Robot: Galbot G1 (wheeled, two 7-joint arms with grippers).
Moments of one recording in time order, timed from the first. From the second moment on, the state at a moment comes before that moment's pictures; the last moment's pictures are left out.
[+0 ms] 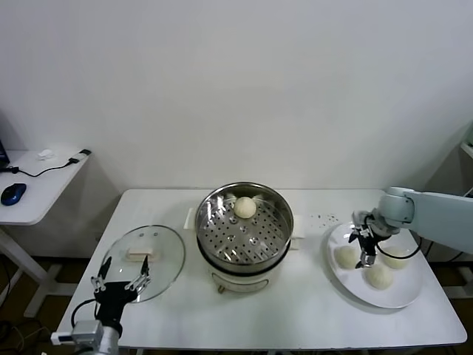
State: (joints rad) left arm 1.70 -1.48 -0.66 -2.18 -0.08 0.19 -0.05; right arm 0.46 0.71 -1.69 1.19 0.52 -0.21 -0.76
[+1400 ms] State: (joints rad) left arm 1.72 -1.47 -0.65 -2.22 -0.08 0.19 -0.05; right arm 1.06 0.86 -1.88 1.41 0.81 -0.23 -0.92
